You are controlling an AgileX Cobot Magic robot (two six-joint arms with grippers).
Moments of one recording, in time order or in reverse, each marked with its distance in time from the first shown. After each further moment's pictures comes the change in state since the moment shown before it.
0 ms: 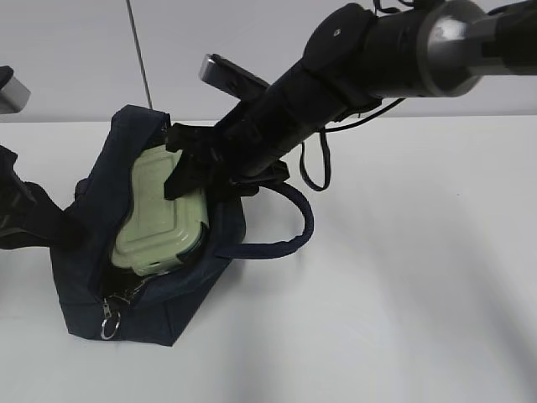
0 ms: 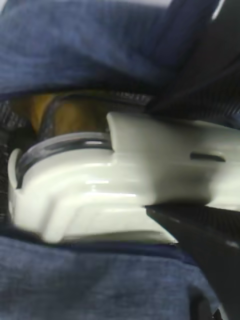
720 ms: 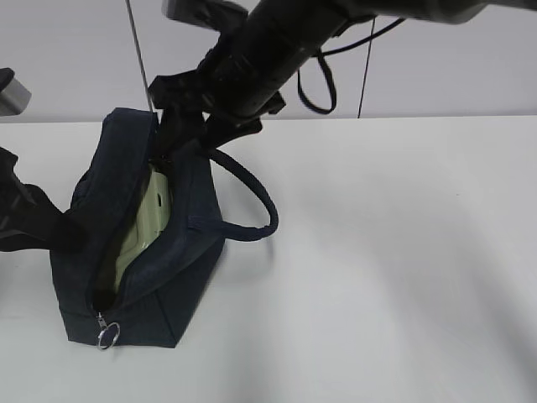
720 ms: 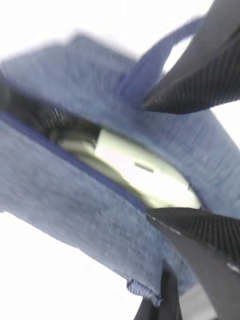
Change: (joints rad) left arm 0.000 0.000 0.000 0.002 0.013 -0.001; right arm 0.022 -0.032 -0.240 -0.304 0.187 0.042
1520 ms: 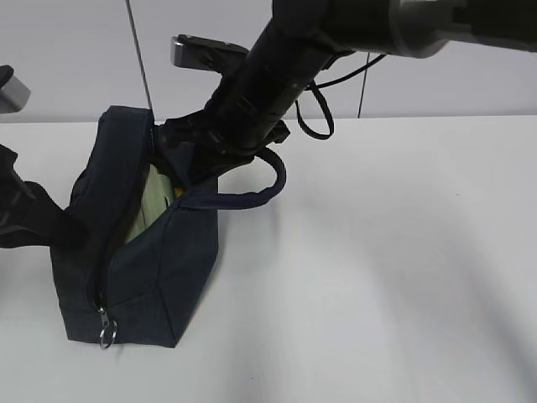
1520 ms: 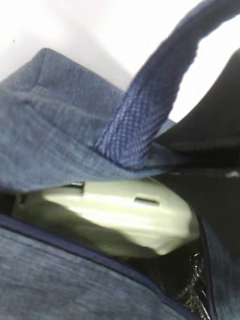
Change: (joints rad) left arm 0.000 0.000 -0.008 0.001 0.000 -0.014; right arm -0.001 0.085 -0.005 -0.064 0.008 0.045
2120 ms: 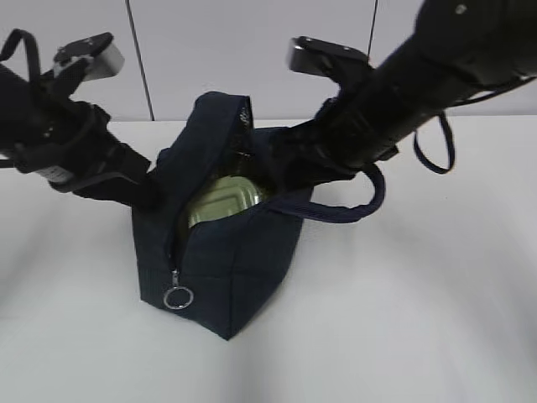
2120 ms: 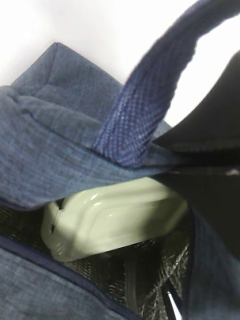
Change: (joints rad) left arm -0.159 0.233 -0.275 0.019 0.040 -0.097; right arm -0.135 -0.354 0.558 0.066 -0.285 -0.076
